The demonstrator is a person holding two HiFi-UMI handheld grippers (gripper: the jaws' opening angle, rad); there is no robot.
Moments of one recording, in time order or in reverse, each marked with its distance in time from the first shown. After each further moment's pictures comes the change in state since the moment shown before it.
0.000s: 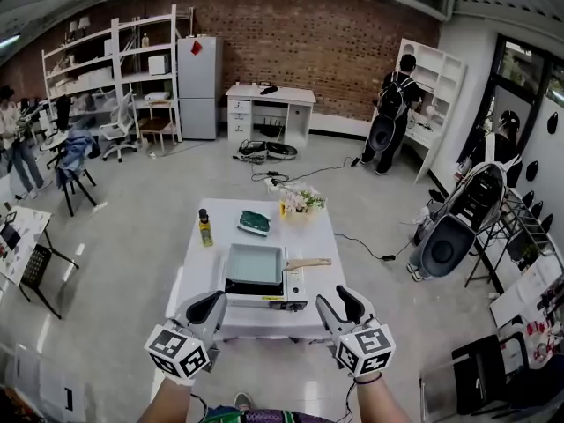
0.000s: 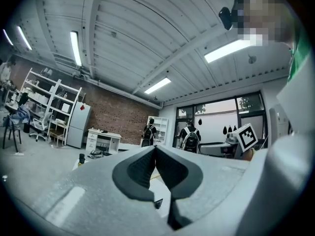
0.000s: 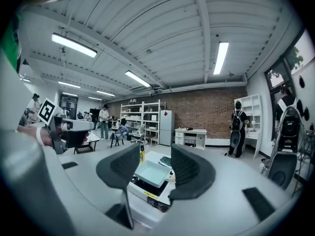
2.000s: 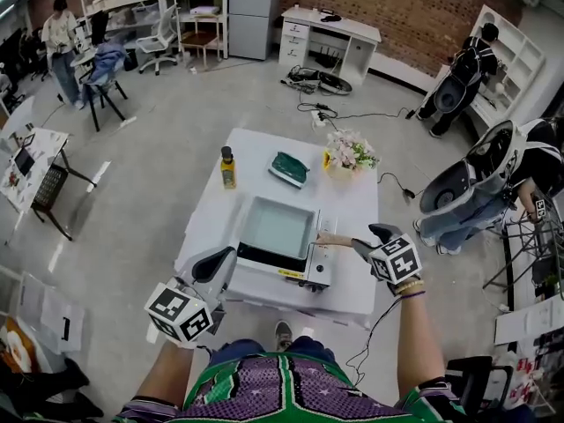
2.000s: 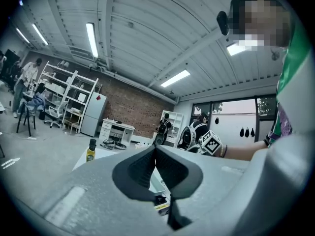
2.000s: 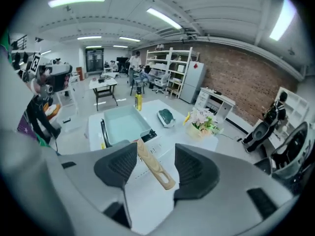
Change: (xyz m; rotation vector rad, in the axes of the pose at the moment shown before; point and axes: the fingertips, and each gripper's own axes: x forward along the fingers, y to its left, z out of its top) left arm 0.084 0.092 -0.063 -0.110 0.064 0.155; right arm 0.225 -0.149 -0.154 -0.289 0.616 0.305
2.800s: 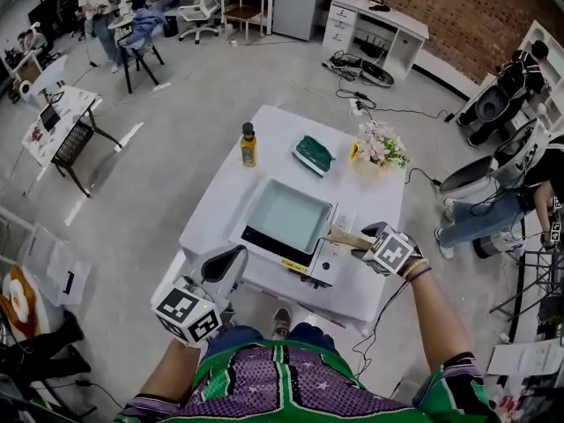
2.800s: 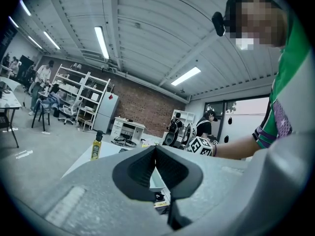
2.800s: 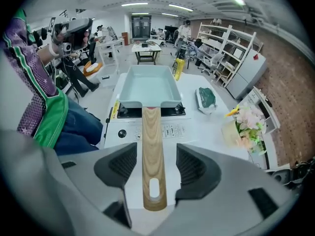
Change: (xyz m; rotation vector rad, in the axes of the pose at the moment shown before) left arm 0.015 -0.019 -0.030 -0.048 0.000 0.148; right arm 0.085 0.019 -0.056 -0.453 0.308 0.365
